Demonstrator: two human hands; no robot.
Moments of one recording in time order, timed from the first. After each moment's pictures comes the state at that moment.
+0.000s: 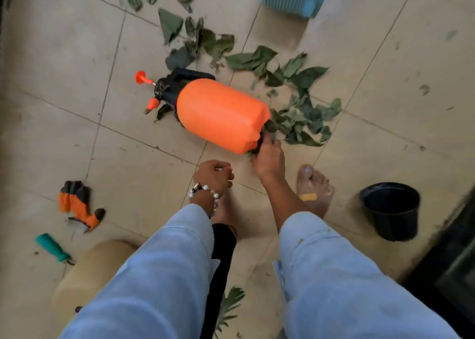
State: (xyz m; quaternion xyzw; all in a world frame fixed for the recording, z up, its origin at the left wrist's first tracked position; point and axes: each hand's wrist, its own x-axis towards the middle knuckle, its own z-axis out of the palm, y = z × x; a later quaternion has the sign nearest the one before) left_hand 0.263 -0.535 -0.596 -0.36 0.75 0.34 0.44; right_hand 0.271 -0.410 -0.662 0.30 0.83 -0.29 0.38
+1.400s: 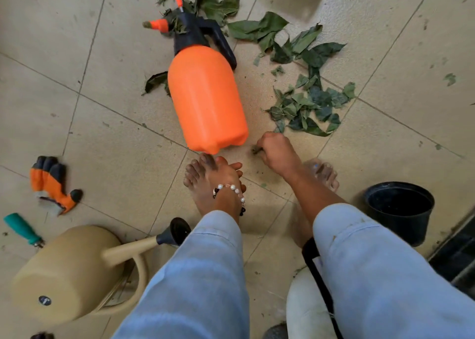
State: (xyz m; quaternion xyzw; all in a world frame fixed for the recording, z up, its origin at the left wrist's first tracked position) left_hand 0.337 -0.501 -0.690 -0.66 0.51 0.48 0.27; right_hand 0.302 -0.376 -0.719 -0.04 0.89 -0.24 0.38
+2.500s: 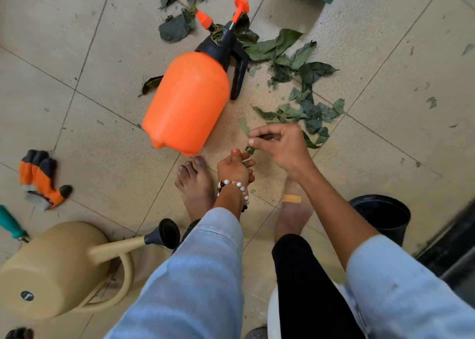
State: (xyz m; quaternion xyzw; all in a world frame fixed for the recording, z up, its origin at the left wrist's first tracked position) left_hand 0.296 -0.456 -0.647 -0.61 0.51 0.54 0.27; right_hand 0.270 -0.348 -0.659 0.22 0.70 -0.63 0.27
